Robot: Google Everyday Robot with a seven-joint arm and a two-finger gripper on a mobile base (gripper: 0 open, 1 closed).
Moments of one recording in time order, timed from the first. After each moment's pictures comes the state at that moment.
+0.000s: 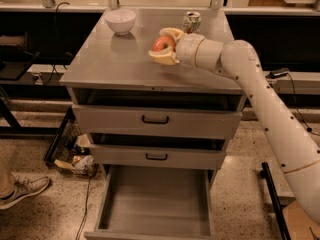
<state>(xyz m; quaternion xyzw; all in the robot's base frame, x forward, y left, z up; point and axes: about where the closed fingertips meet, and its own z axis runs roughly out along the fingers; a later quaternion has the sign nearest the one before) 0.766 -0.021 0.896 -0.48 0.56 0.13 0.67</state>
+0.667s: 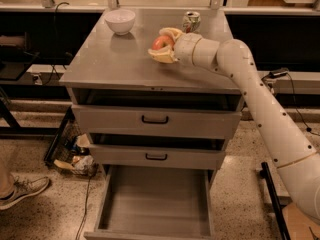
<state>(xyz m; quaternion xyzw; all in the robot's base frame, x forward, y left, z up) 0.787 -0.019 0.888 -0.47 0.57 0.13 0.66</state>
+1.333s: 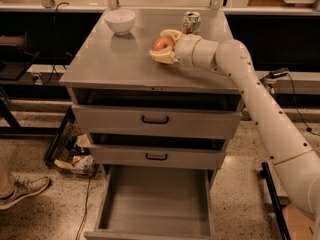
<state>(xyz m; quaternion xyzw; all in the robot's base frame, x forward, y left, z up) 0.801 -0.022 0.874 -0.47 0.58 0.13 0.65</state>
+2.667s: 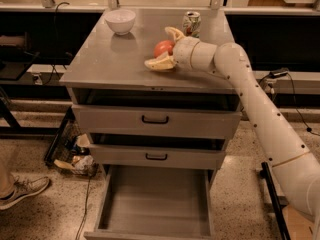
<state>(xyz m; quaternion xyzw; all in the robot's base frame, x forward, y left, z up) 0.798 -0.020 0.871 -0.46 0.58 0.14 0.66</state>
